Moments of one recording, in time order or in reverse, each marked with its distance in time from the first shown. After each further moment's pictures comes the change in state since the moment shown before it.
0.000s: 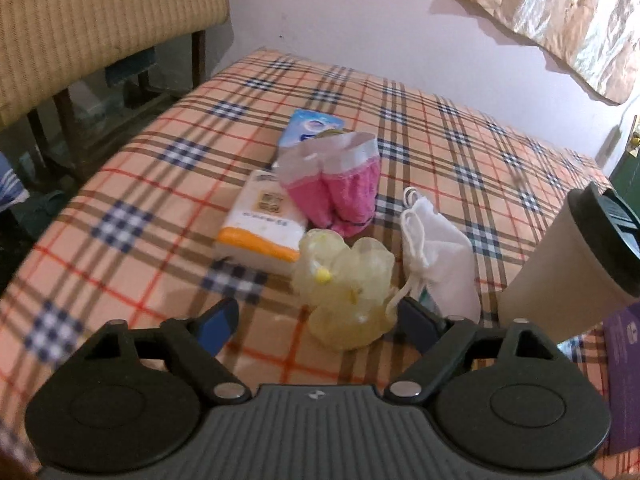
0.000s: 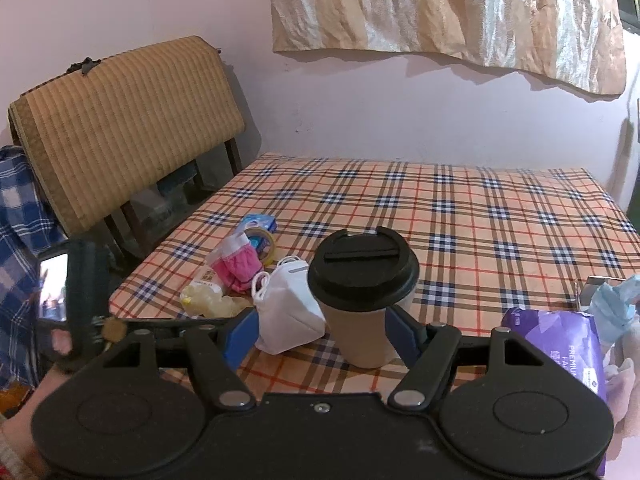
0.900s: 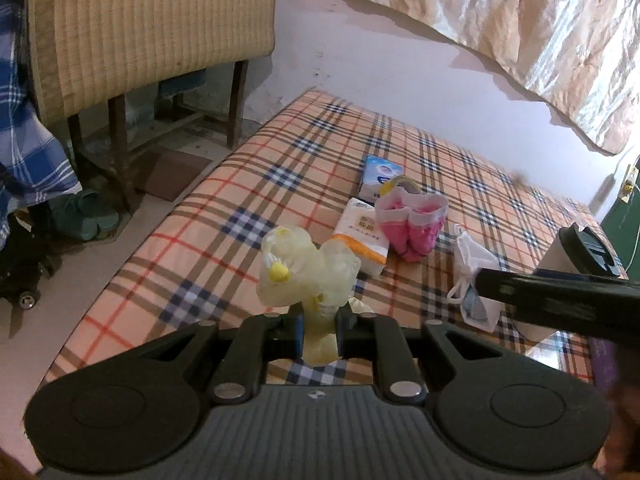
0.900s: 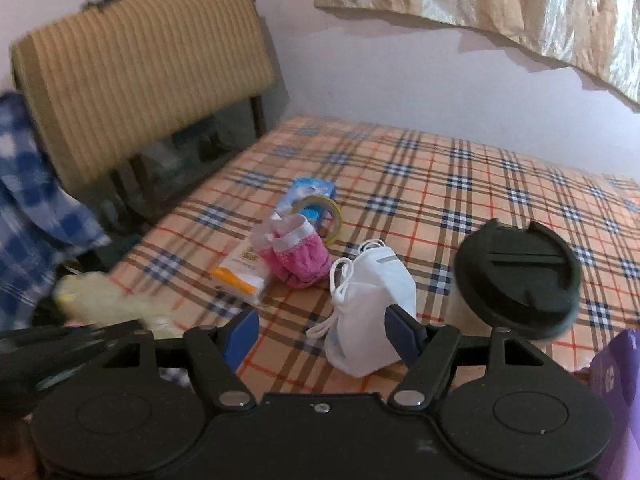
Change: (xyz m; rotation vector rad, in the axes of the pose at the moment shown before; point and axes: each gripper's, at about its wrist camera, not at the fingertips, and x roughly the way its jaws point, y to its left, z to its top) left arm -0.084 0.073 -0.021 -0.087 -0.102 -0.008; right arm 0.103 0.096 0.005 -0.114 0.118 -0.045
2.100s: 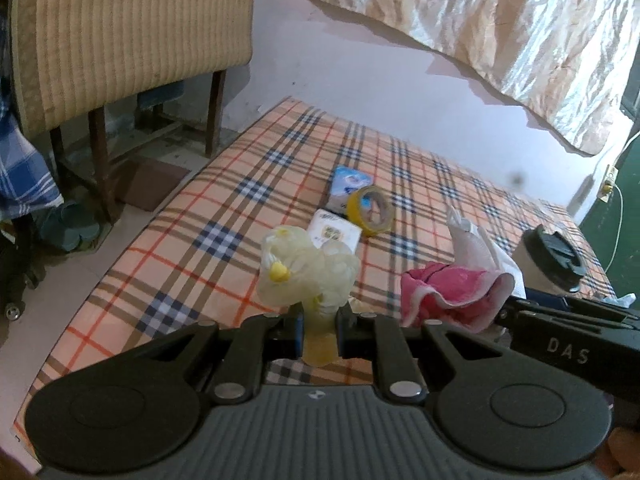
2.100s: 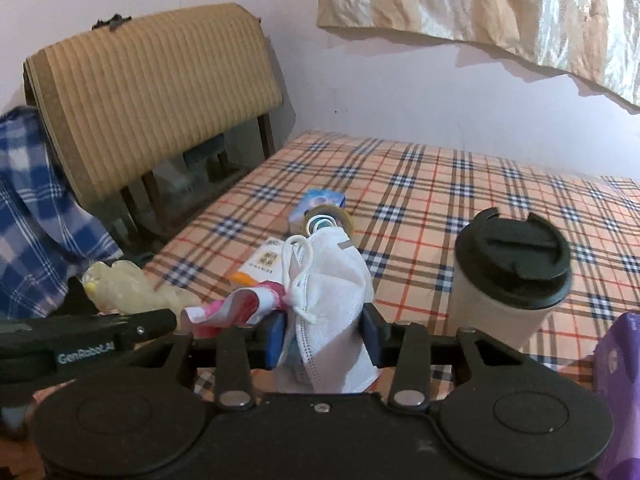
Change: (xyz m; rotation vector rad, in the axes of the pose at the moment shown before) left arm -0.011 -0.015 0.003 0.027 -0.028 -0.062; right arm -0.046 -0.009 -0.020 0.054 -0.097 0.085
